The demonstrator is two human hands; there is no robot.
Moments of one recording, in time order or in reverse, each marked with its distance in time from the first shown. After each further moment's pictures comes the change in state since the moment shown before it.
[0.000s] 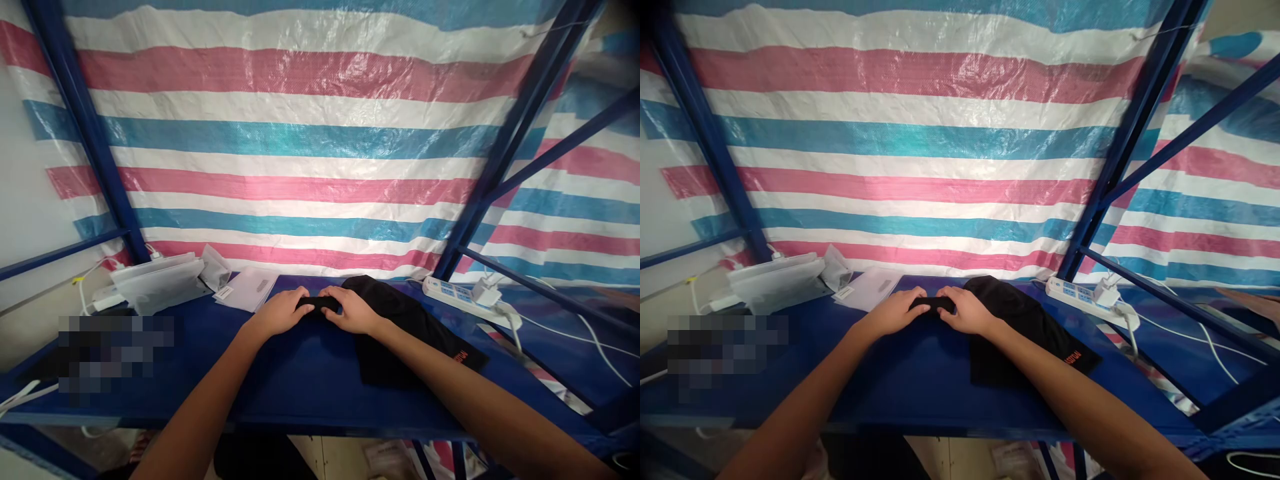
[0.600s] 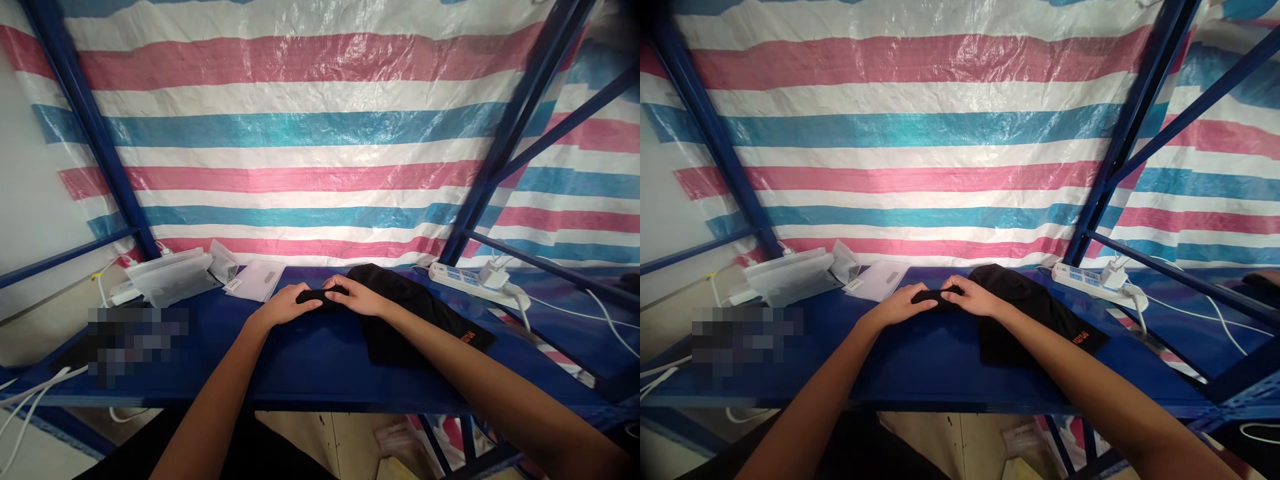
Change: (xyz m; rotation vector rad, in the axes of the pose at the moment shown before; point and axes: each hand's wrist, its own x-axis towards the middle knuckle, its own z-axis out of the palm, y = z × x) left_hand -0.013 -0.017 0.003 -0.234 -0.054 -0.065; right_hand 0.004 0.006 -0.001 0.365 -0.119 0.126
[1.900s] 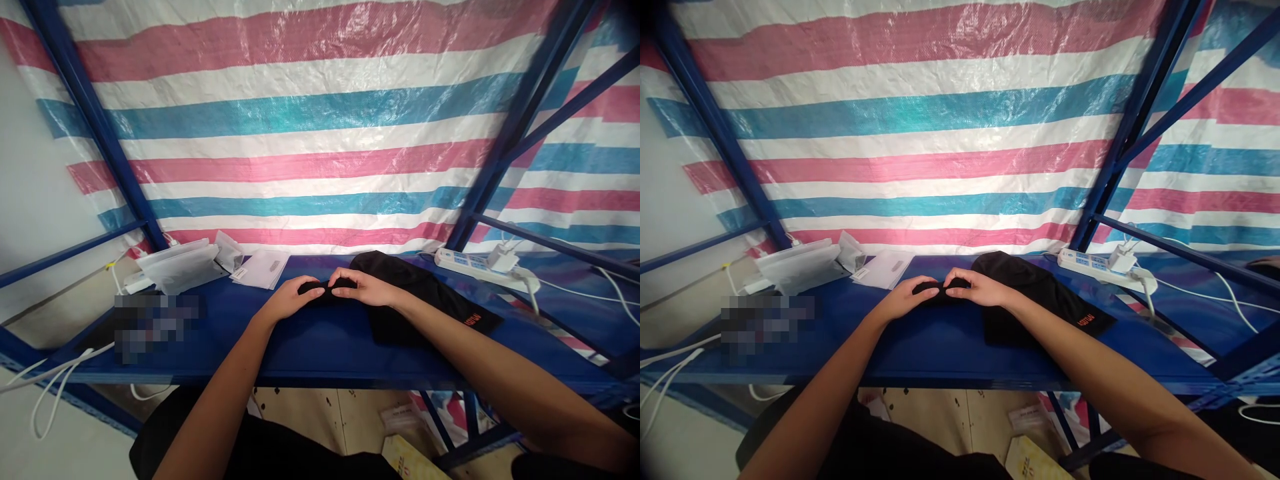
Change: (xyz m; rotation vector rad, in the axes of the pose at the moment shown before) left_hand -0.020 -0.001 0.015 -0.202 0.090 0.004; right_hand -0.013 -0.019 0.000 0.086 -0.133 -0.062
